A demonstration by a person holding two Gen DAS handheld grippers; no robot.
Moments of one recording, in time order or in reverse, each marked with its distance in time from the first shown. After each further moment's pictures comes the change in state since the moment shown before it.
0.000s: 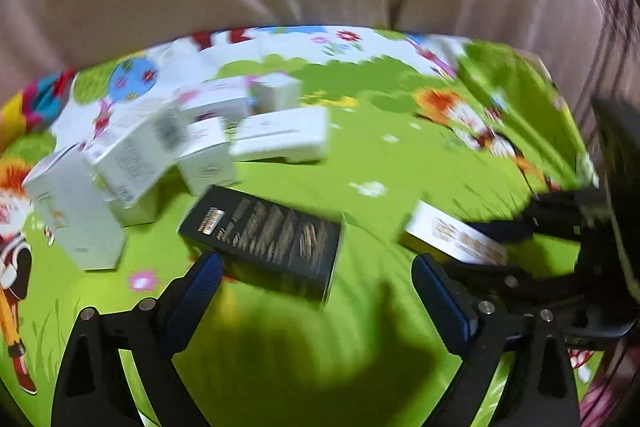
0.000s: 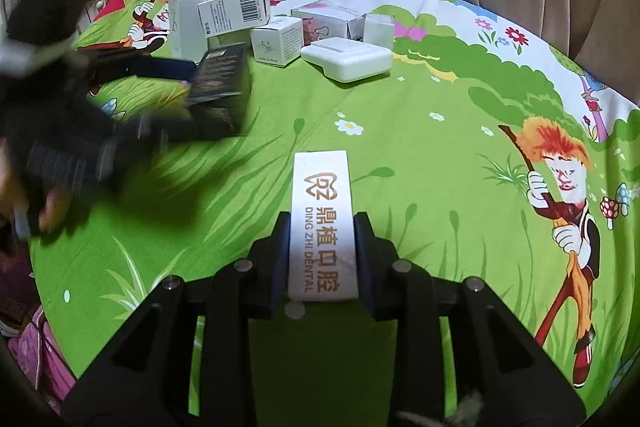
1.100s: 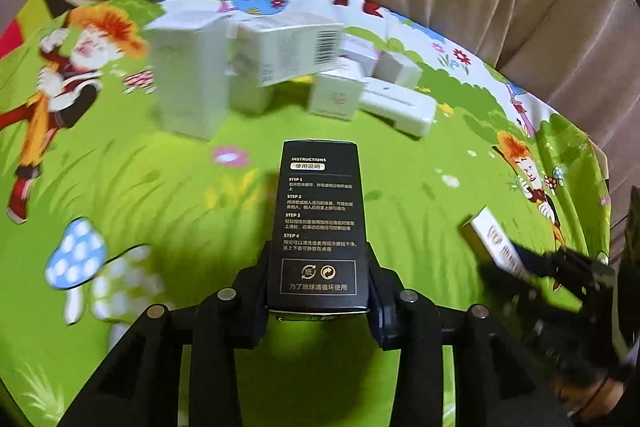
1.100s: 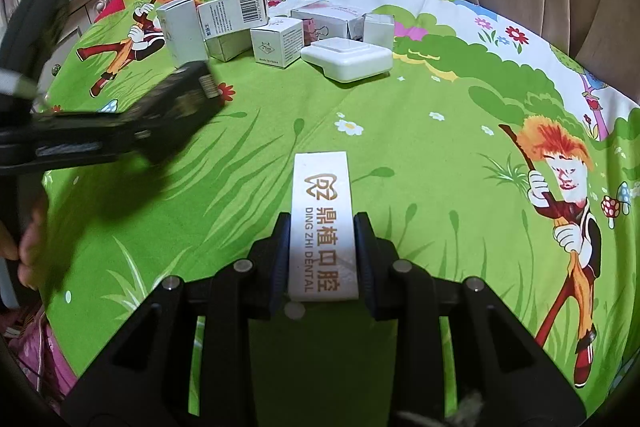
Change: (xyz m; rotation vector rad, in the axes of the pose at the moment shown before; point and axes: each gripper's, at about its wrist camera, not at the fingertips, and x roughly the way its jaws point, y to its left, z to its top) left arm -0.026 0.050 -0.048 -0.492 0.061 0.107; right arm 0.002 -0.001 0.001 0.005 -0.002 0.009
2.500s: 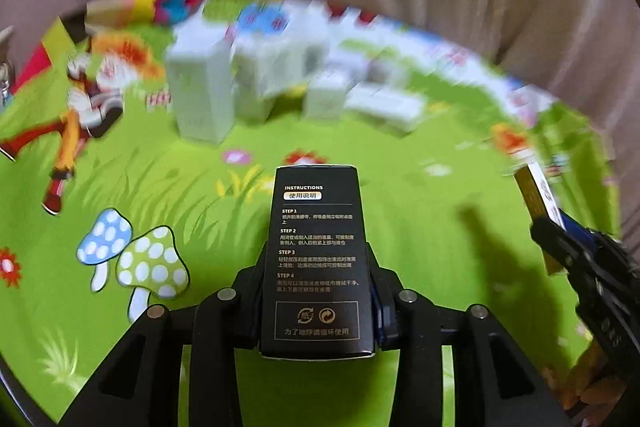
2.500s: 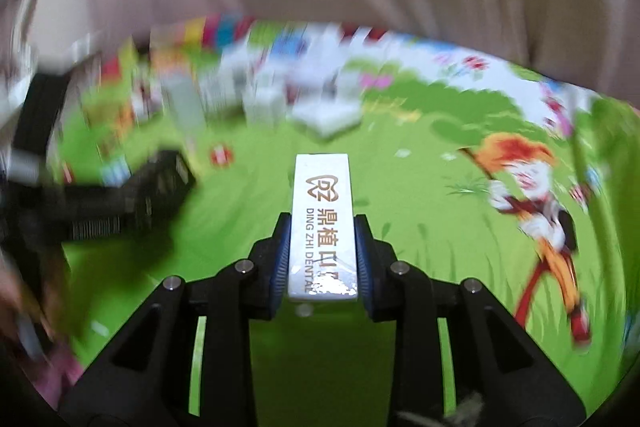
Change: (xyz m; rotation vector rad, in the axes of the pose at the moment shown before) left arm -0.045 -0.039 -0.022 0.085 -0.111 0.084; right arm -0.065 -0.008 -0.016 0.168 -0.254 -0.036
